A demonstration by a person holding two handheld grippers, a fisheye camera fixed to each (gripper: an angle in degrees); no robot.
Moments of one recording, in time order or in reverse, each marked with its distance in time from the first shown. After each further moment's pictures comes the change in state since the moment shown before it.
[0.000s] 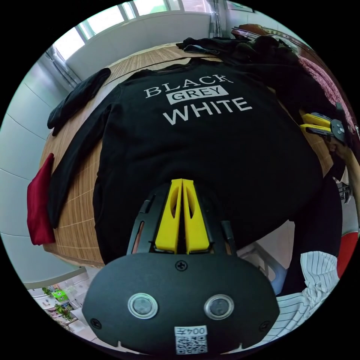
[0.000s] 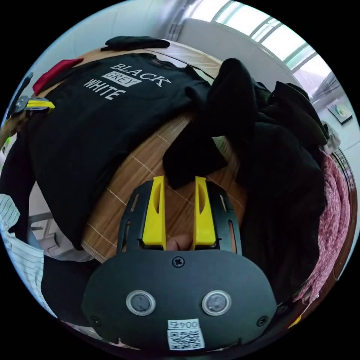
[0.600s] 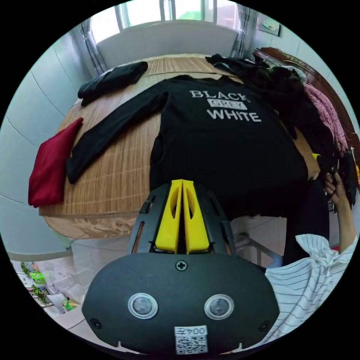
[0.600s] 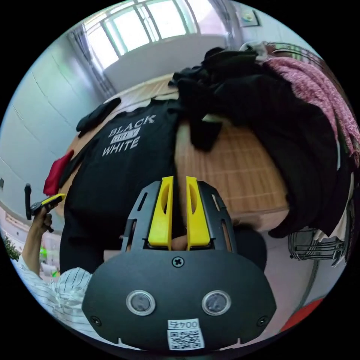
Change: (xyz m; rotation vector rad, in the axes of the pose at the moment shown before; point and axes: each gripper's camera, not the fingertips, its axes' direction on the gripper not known) left arm -0.054 0.075 -0.143 0.086 0.063 -0.150; right arm -0.069 0.128 -0.058 0.178 -0.207 0.710
